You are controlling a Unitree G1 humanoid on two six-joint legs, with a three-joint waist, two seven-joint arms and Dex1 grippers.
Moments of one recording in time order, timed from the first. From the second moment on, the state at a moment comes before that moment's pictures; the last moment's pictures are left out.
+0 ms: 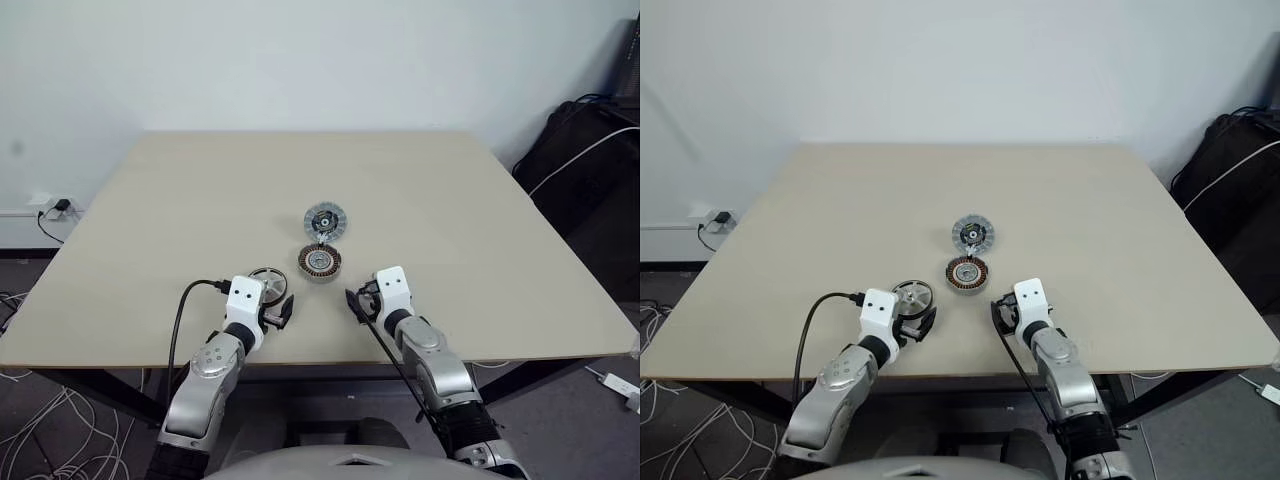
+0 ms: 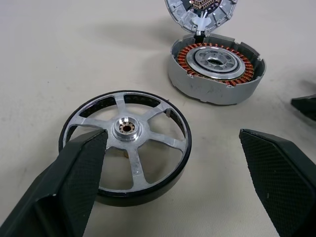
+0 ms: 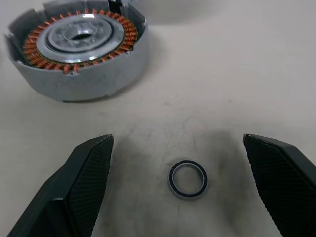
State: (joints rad) left arm 0.15 0.12 -0.18 -0.18 -0.07 0.37 -0.22; right arm -0.08 -0.12 0.12 0.20 0.04 0.31 0.20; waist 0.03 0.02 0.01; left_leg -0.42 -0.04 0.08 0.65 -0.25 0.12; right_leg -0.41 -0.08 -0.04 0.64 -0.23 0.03
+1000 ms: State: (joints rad) left arm 0.15 0.11 -0.18 -0.18 -0.07 0.37 -0.22; right arm -0.07 -0.10 0.13 0.02 0.05 0.39 0.23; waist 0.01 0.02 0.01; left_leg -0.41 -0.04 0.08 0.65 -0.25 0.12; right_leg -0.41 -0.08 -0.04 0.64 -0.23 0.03
